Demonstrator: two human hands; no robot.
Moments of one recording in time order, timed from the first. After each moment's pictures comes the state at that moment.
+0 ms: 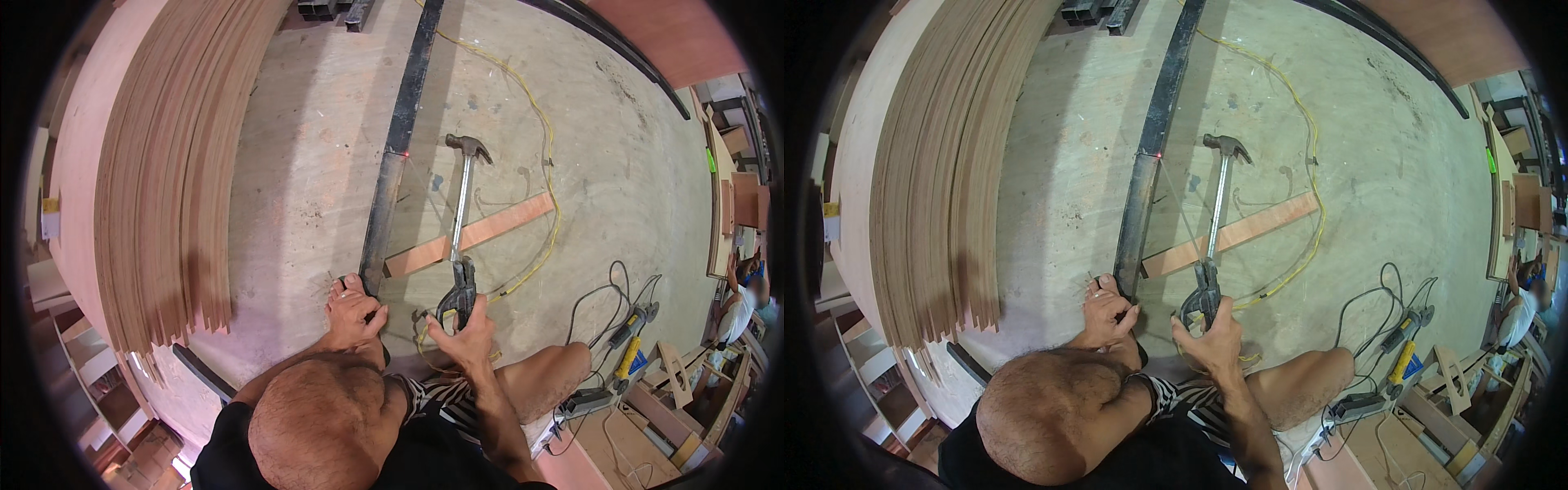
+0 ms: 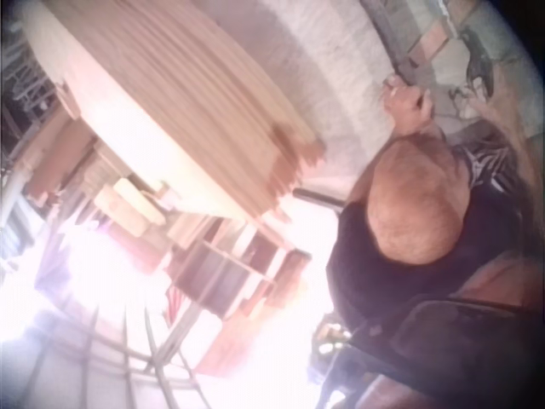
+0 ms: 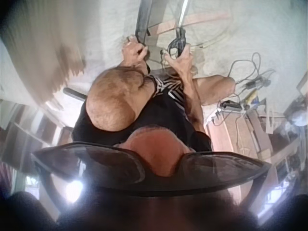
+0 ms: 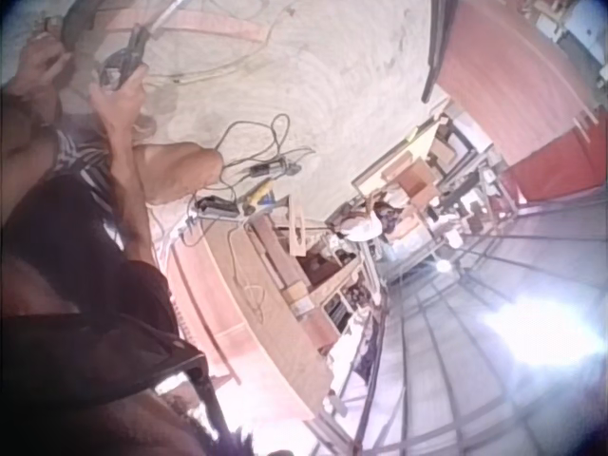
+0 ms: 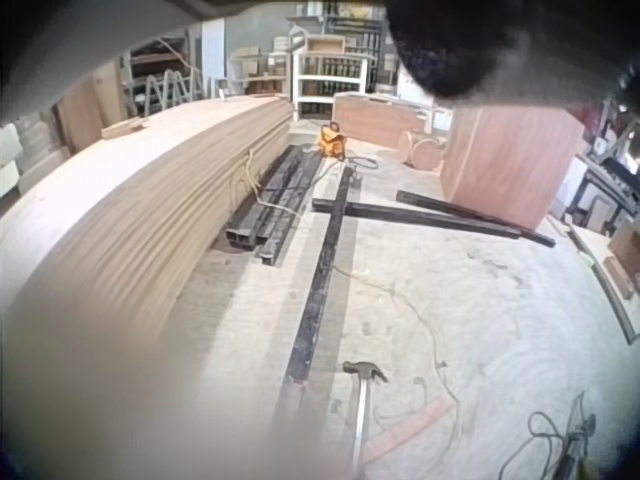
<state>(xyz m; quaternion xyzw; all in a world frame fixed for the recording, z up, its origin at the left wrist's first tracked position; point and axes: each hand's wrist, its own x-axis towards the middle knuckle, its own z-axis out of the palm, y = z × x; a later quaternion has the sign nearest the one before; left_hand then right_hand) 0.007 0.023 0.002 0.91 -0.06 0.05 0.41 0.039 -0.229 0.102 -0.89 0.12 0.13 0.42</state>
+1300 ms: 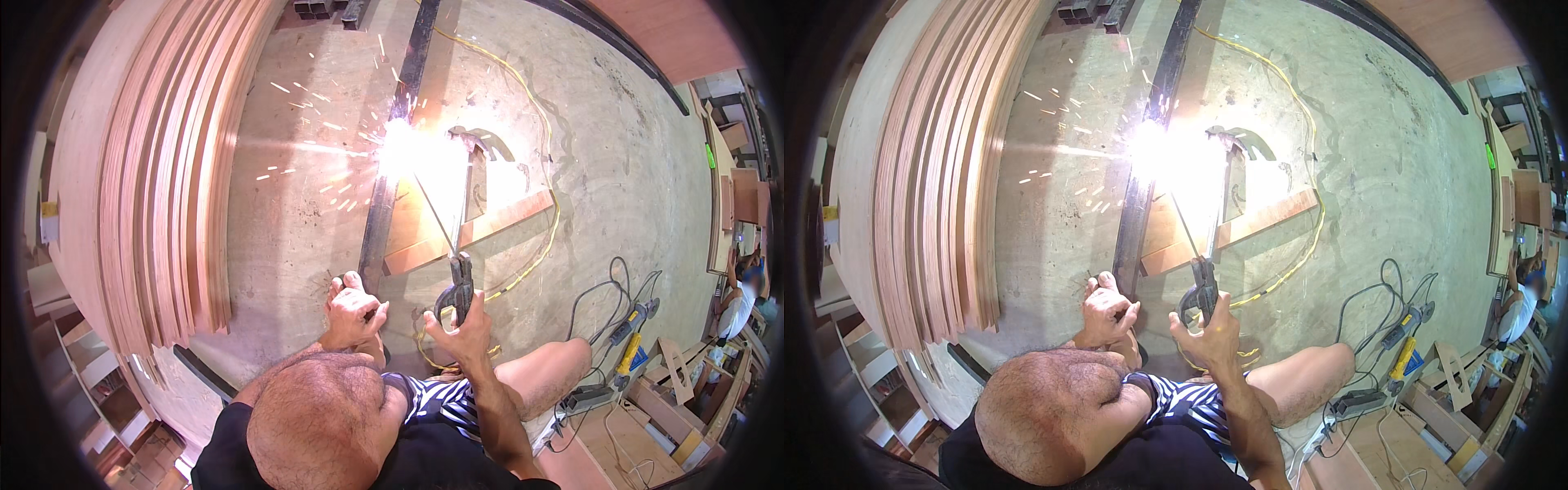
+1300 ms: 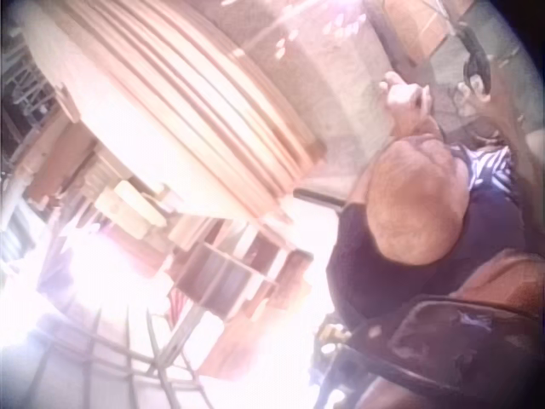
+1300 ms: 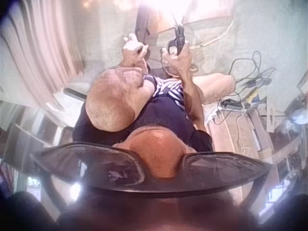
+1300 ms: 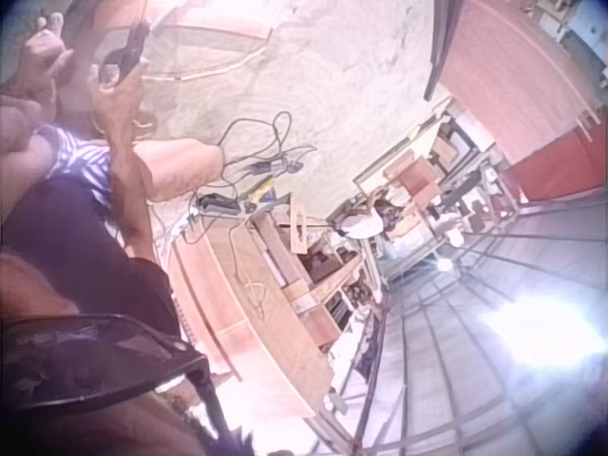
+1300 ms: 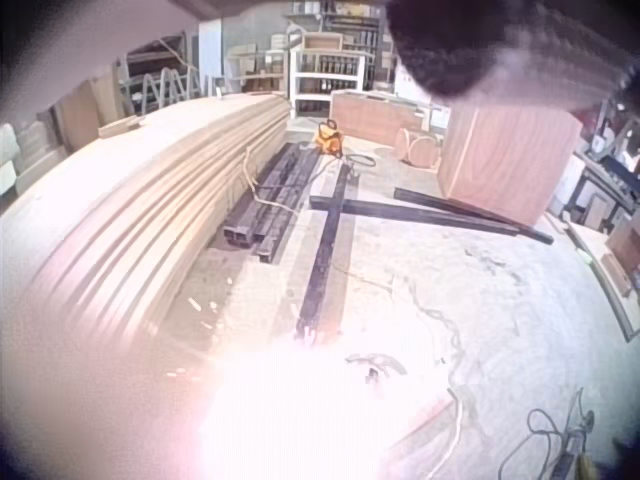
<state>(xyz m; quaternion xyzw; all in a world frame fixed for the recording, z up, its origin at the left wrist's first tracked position) 0.008 0.019 0.006 0.90 -0.08 0.06 0.41 0.036 -0.227 0.097 -0.88 0.12 0.11 0.45</state>
